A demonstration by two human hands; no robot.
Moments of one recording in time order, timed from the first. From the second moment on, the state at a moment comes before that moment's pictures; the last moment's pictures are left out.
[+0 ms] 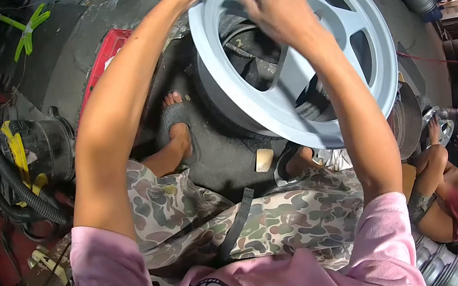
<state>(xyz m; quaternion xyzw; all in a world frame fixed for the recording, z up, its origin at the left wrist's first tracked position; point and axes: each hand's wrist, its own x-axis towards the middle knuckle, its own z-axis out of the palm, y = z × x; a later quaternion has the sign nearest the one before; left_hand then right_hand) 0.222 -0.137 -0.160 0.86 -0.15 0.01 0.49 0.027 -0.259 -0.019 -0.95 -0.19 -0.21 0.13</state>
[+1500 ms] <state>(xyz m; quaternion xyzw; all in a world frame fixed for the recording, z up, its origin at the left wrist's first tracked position) 0.250 -0.117 -0.190 0.87 -0.21 0.08 0.44 -0.095 -0.236 -0.022 -0.94 -0.17 0.03 0.29</state>
